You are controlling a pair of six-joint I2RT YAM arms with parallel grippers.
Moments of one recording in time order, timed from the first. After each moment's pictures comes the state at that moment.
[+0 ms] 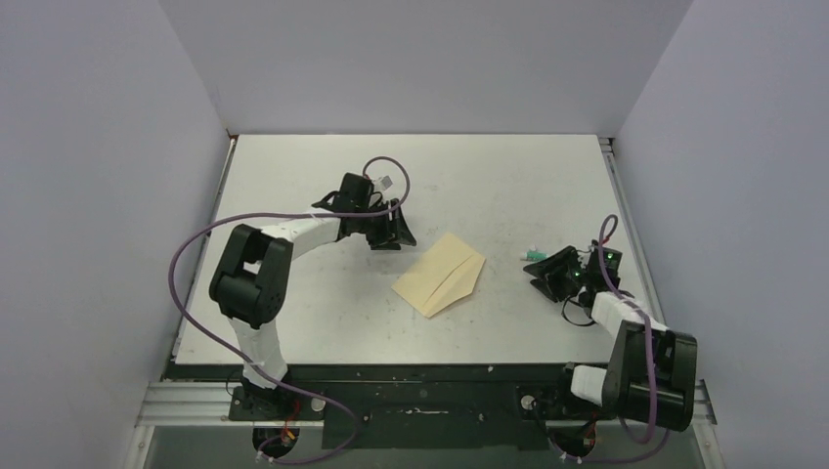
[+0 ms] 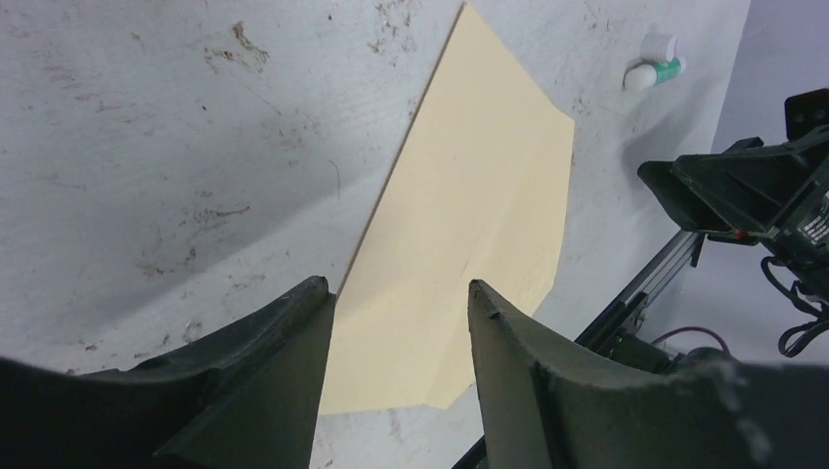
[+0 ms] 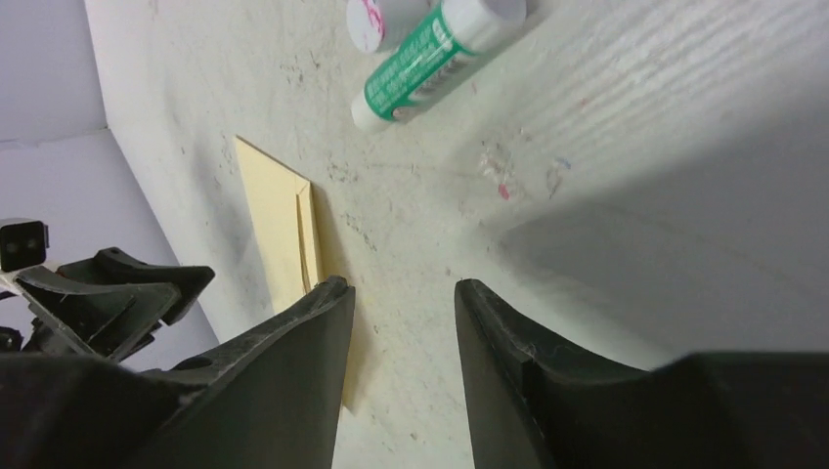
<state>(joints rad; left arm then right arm) -0.43 1.90 1.21 -0.21 0.50 -0.63 -0.25 1.28 0.39 0.07 -0.55 0.84</state>
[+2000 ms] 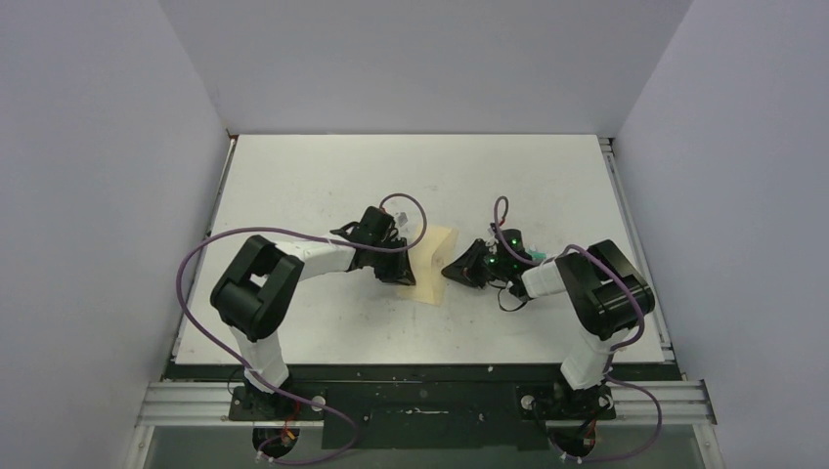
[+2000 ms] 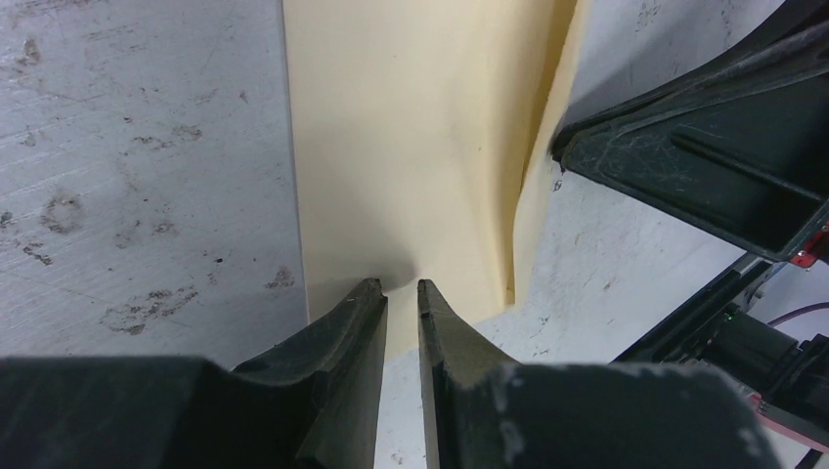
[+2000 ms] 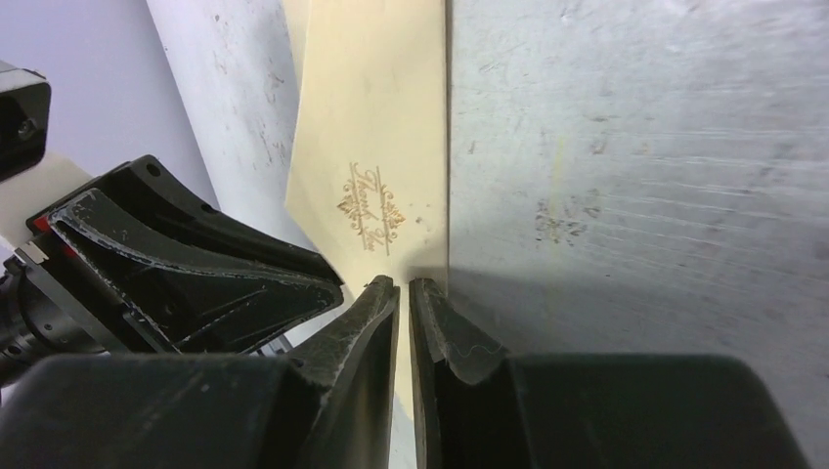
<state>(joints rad) -0.60 1.82 1.00 -0.17 0.34 -0.62 0.38 1.77 0.56 0.56 -0.49 1.05</state>
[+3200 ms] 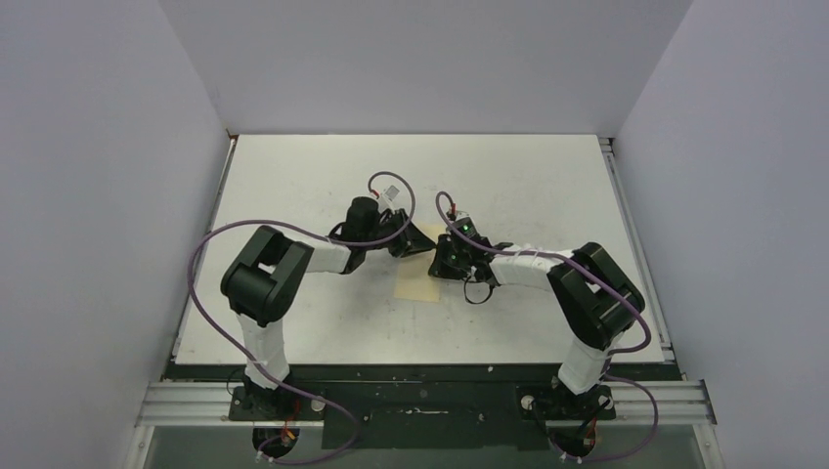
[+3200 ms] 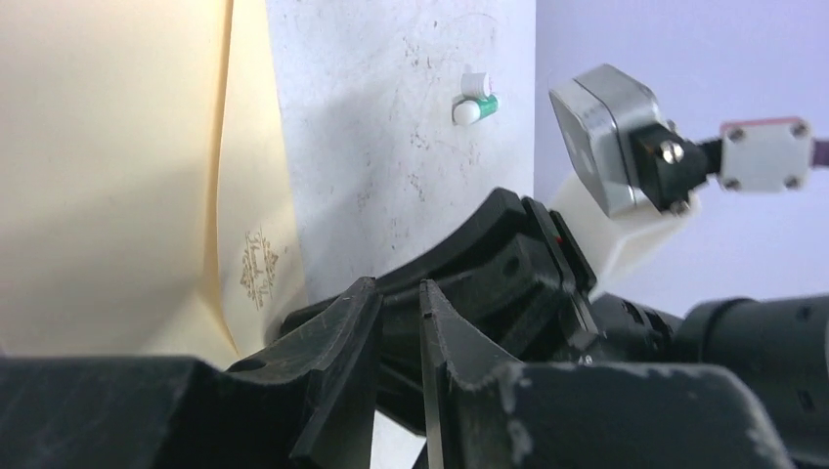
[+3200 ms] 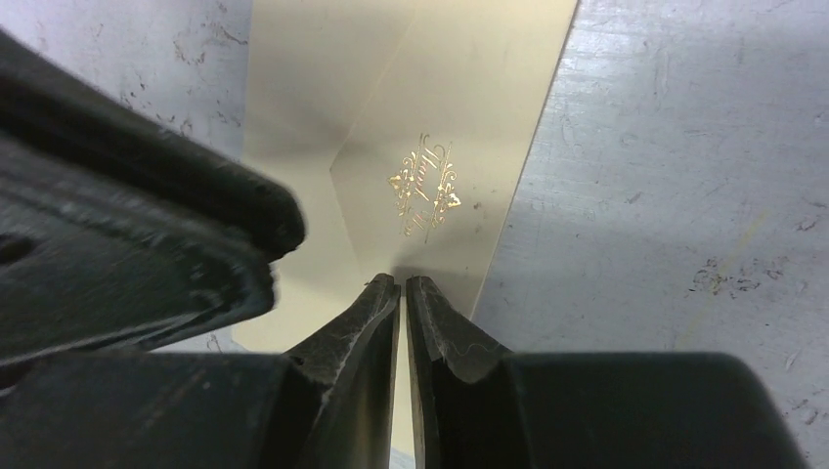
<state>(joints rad) -0.51 1.90 0.91 0.55 0.59 -1.03 0.63 1.75 0.88 0.01 -0.09 0.67</state>
